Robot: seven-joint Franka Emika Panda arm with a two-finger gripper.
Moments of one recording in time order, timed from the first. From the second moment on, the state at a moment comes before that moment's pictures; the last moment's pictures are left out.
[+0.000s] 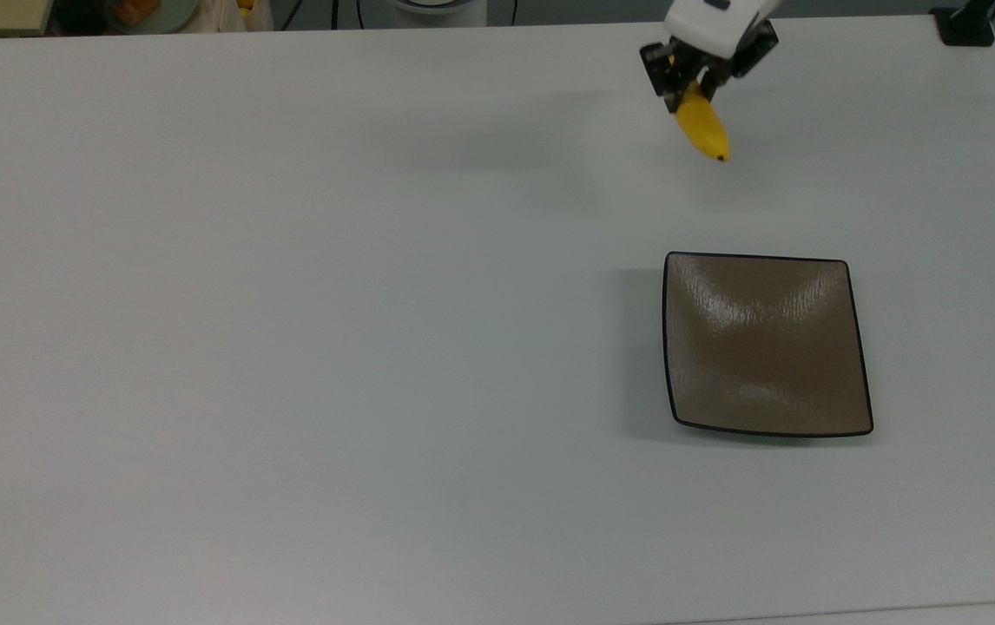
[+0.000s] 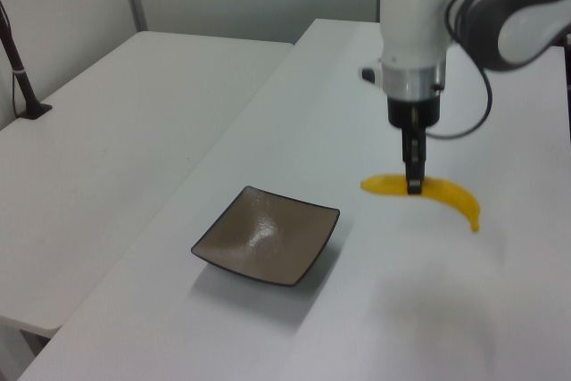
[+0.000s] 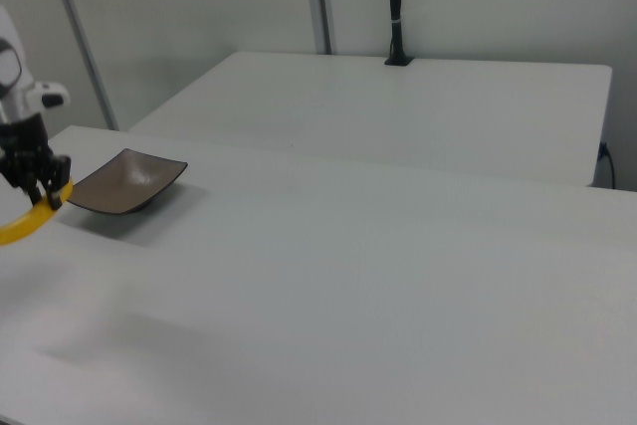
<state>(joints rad) 0.30 0.17 0.32 -1.74 -0.02 1.84 0.28</state>
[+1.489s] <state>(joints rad) 0.34 0.57 0.17 -1.29 -0.02 2.16 0.14</state>
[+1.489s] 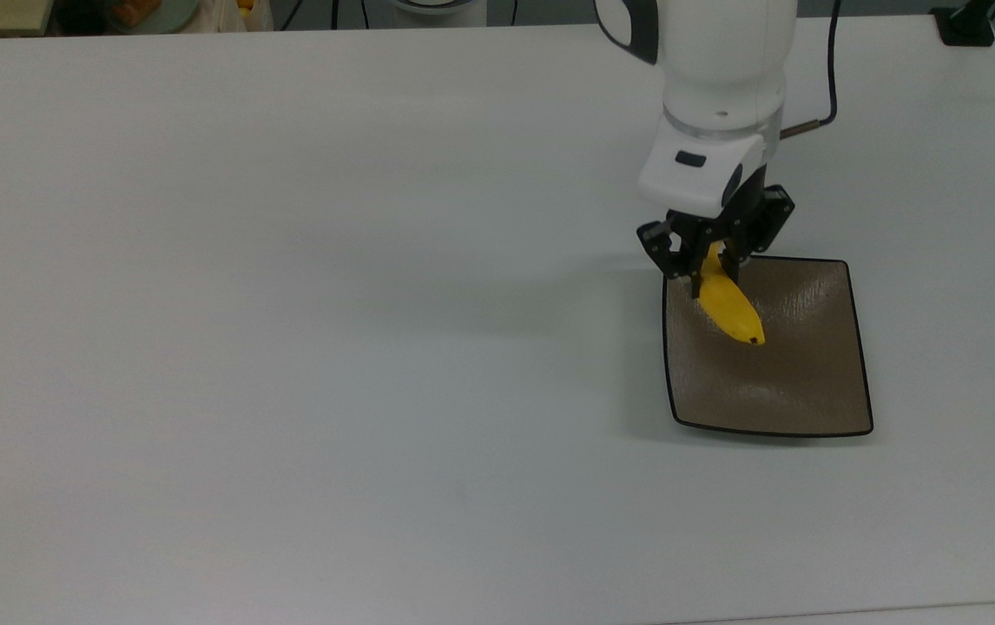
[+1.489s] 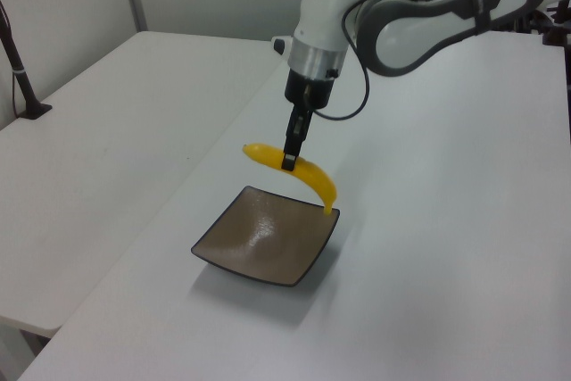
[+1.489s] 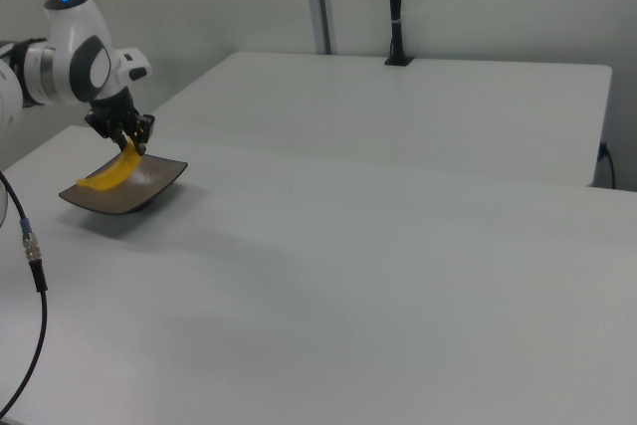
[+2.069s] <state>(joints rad) 0.37 0.67 0.17 -1.29 -0.02 2.35 0.20</state>
